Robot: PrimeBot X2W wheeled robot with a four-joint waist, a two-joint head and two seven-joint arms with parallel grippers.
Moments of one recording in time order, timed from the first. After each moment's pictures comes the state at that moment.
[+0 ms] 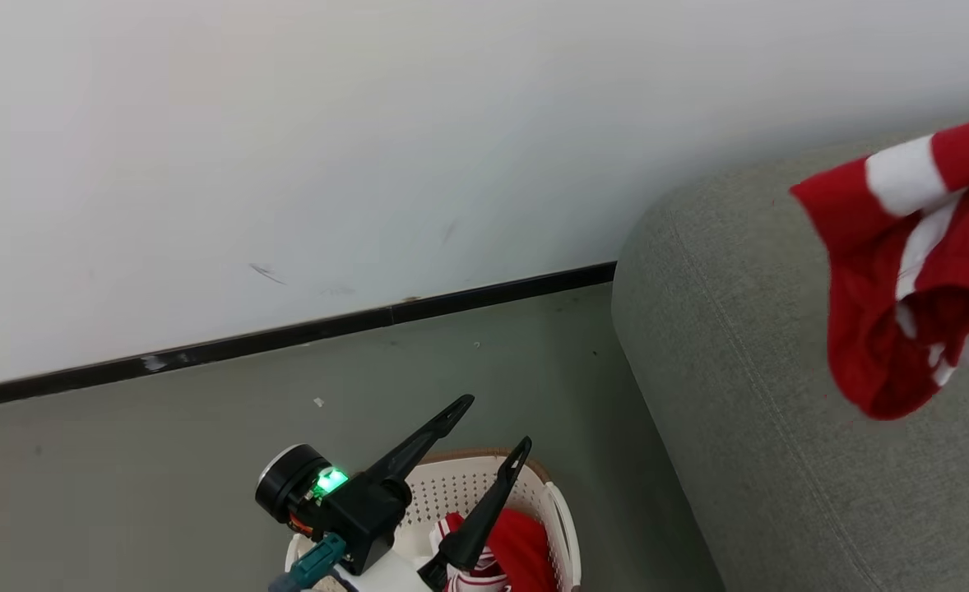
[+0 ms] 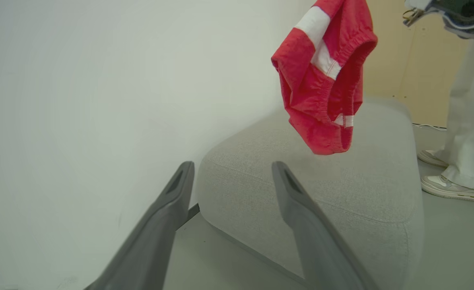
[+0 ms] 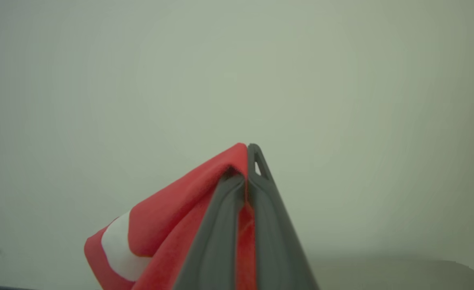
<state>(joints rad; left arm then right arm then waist) -0.19 0.14 -0.58 -0.02 -0.30 -0.08 -0.17 -0.38 -0.42 -0.16 0.04 0.13 0.12 -0.18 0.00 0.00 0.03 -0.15</state>
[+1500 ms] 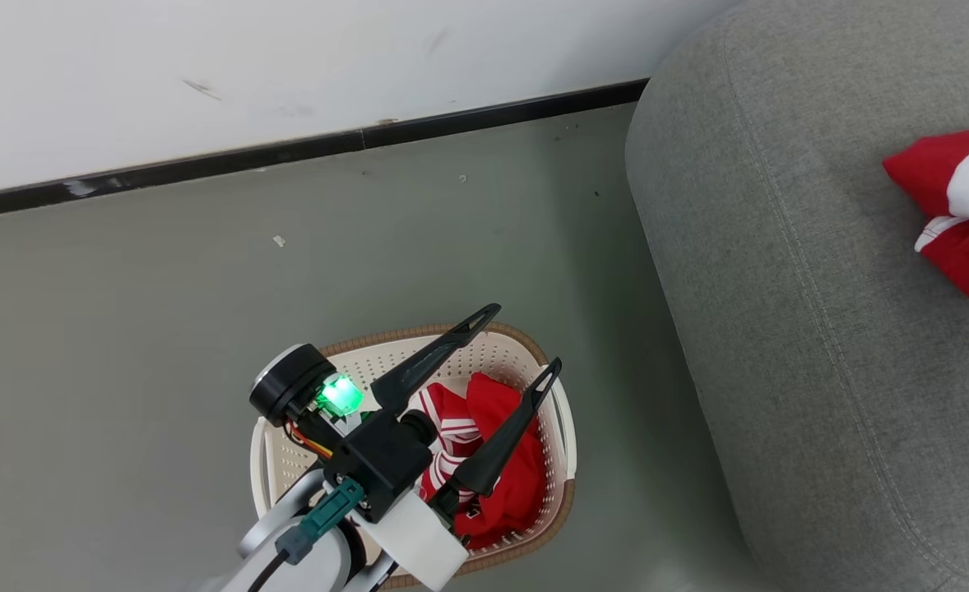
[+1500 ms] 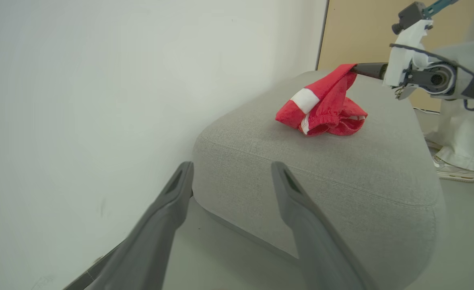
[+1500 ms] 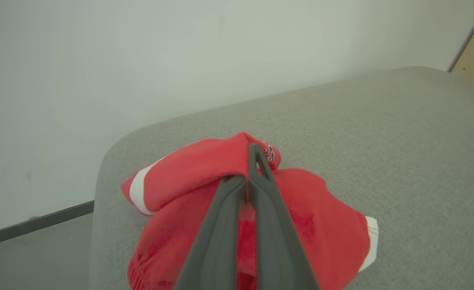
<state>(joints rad) -0.34 0.17 -0.60 -0.16 -0.21 -0.08 -0.09 -0.45 -0.36 -0.36 0.49 0.21 0.12 -0.24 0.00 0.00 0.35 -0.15</state>
